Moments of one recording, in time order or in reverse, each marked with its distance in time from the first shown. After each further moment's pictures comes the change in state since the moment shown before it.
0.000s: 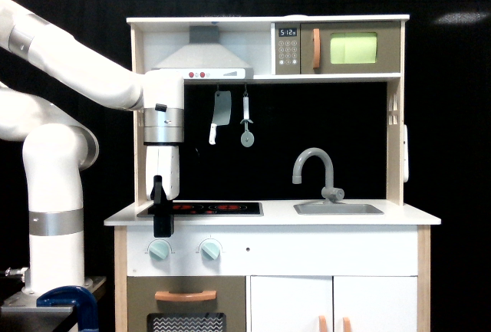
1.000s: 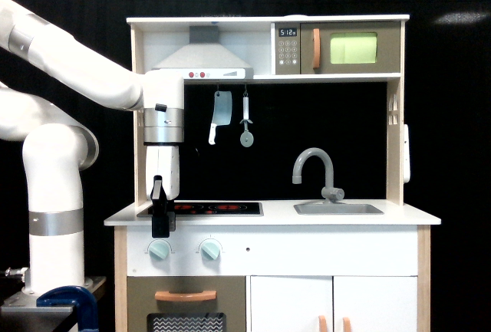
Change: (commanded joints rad) arm 0.001 -0.002 -0.001 0.002 -0.001 0.004 0.001
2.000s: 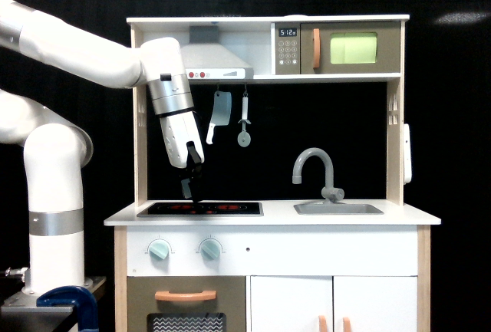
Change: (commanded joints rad) arm 0.181 -0.074 -0.201 0.111 -0.022 -0.098 -0.462
